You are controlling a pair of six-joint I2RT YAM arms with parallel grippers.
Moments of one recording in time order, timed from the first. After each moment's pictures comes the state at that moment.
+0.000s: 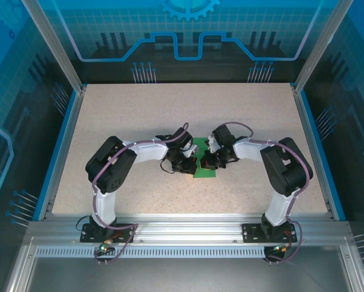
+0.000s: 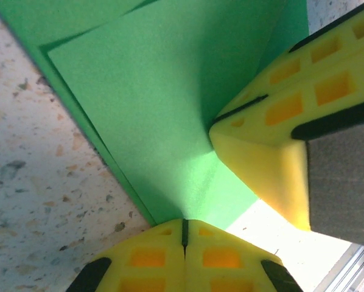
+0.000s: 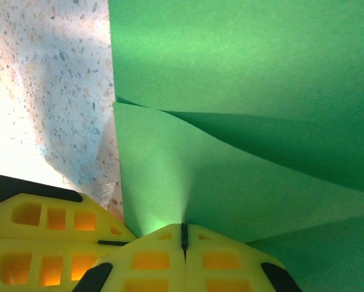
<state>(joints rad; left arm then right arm) -0.65 1.96 1.17 -0.45 0.50 -0.45 0.45 1.81 0.94 -0.36 -0.52 0.48</state>
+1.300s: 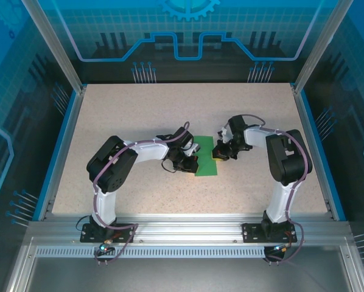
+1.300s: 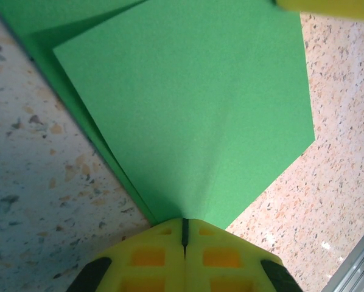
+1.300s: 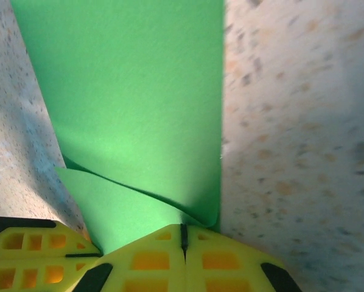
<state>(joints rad) -0.65 1.97 1.18 -0.41 0.49 -0.45 0.23 1.92 1.10 -0.54 -0.59 0.33</state>
